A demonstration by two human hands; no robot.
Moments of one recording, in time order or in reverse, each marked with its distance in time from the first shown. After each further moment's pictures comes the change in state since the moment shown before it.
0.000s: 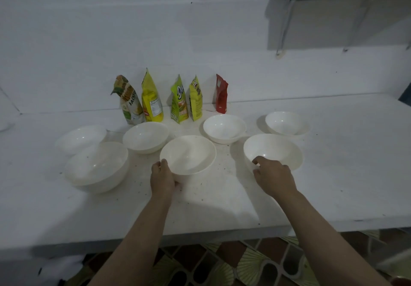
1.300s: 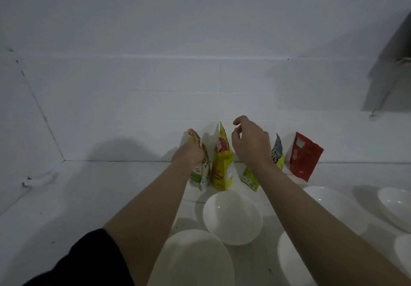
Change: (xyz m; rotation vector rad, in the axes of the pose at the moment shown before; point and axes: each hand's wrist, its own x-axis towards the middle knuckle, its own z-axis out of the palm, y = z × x) left_hand 0.329 0.213 -0.068 0.947 -0.191 0.284; right_hand 0.247 -0.381 -0.028 0.319 0.496 -0.249
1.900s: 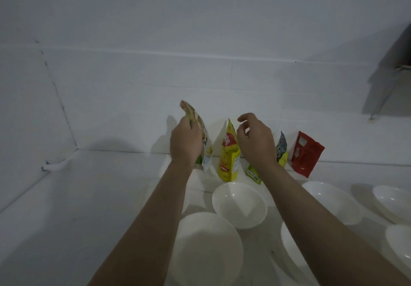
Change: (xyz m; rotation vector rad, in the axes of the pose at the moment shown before) left_hand -0.114 -0.018 -0.063 -0.619 0.456 0.239; right_hand -0.038 -0.043 -0.024 0.182 0.037 0.008
